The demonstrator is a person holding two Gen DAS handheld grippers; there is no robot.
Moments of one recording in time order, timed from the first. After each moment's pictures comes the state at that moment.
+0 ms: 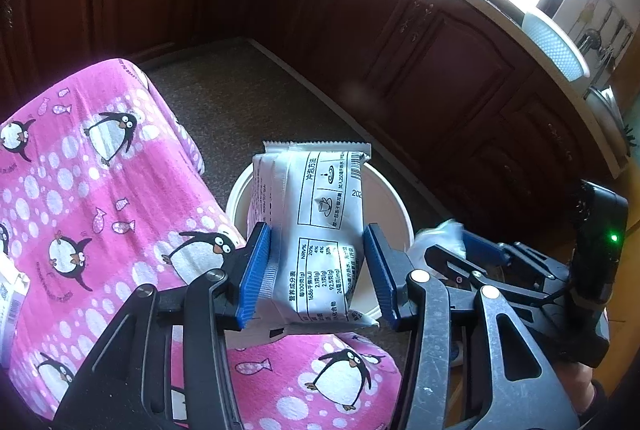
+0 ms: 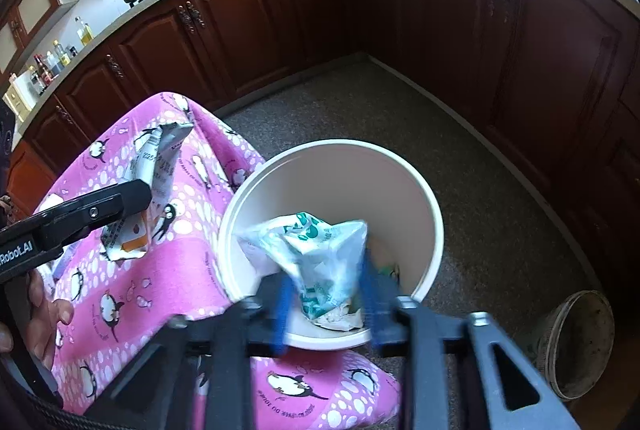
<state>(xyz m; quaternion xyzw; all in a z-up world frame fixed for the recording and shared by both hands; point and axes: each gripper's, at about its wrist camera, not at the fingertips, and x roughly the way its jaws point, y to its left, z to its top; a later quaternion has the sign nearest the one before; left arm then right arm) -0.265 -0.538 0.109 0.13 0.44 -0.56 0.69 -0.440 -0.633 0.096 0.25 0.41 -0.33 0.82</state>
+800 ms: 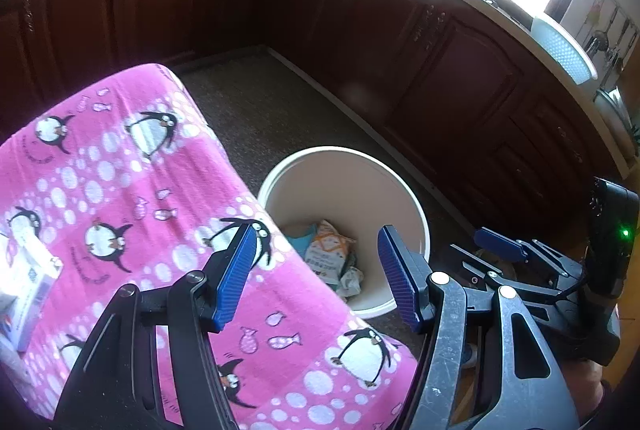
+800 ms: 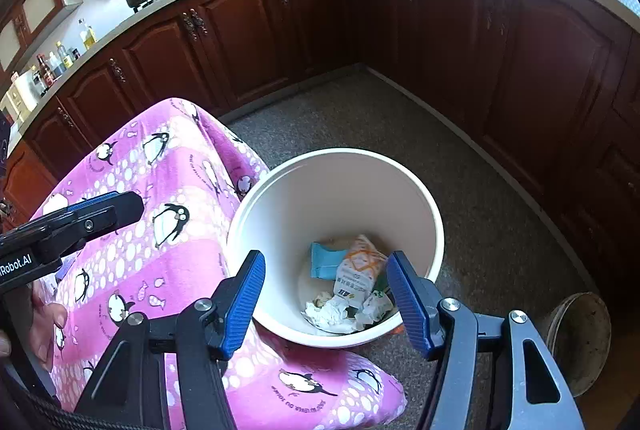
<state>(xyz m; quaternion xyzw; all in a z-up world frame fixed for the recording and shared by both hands) -0.262 -0.503 0.118 0.13 0.43 -0.54 0.72 -0.439 -0.612 0.109 0.24 0.39 -0.33 0.82</state>
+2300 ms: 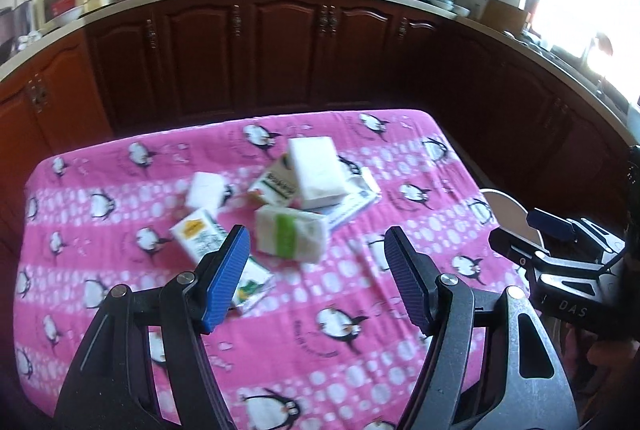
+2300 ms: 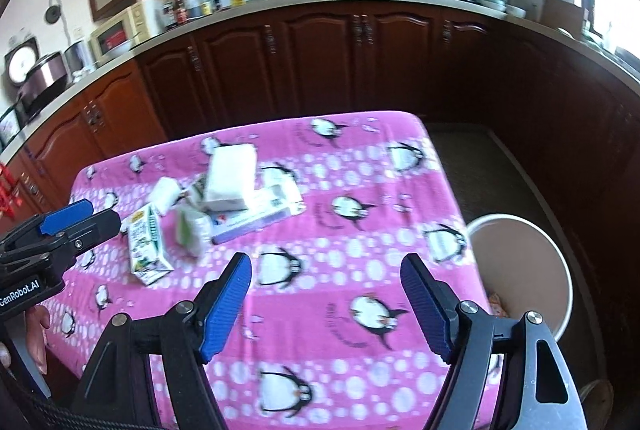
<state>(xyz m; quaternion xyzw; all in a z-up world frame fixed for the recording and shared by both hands) -0.198 -0.193 0.166 0.07 0.36 -0.32 0.88 -0.294 -0.391 0.165 0.11 0.38 -0.16 0.90</state>
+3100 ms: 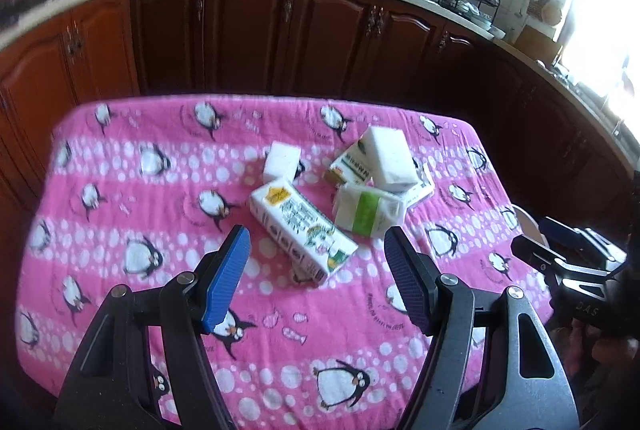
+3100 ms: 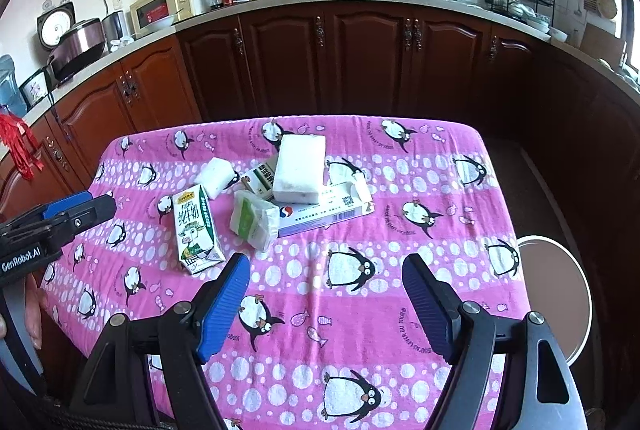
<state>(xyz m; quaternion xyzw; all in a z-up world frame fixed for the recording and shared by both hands) -0.166 -0.104 0.149 0.00 0.40 -0.29 0.87 -0.264 -0.334 0.163 0.08 0.39 -0.10 0.91</state>
